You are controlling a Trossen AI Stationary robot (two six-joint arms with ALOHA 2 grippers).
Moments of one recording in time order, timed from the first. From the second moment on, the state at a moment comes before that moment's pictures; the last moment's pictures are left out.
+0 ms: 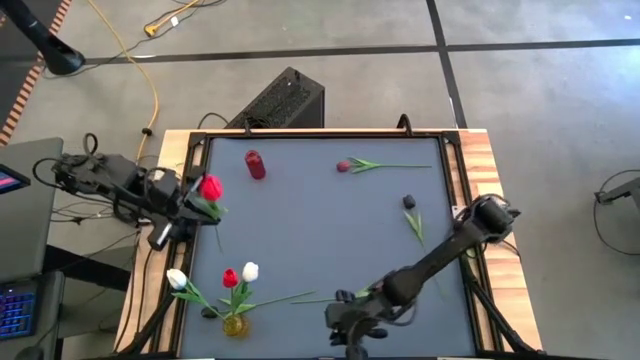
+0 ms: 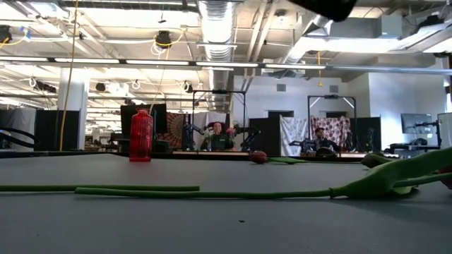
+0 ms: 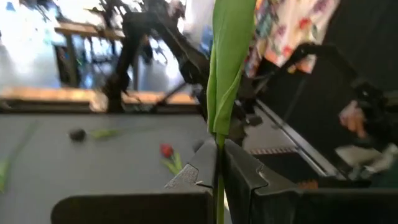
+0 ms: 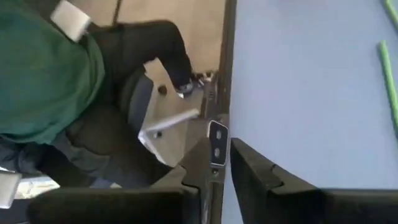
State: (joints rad) left arm -0.37 0.68 1.14 -0.61 -0.05 -0.23; right arm 0.61 1.96 1.50 -0.26 -0.06 0.68
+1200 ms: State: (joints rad) left arm -1.08 0.86 0.97 -0.17 -0.39 -0.10; right arm 0.59 2.15 1.84 -0.66 0.00 0.64
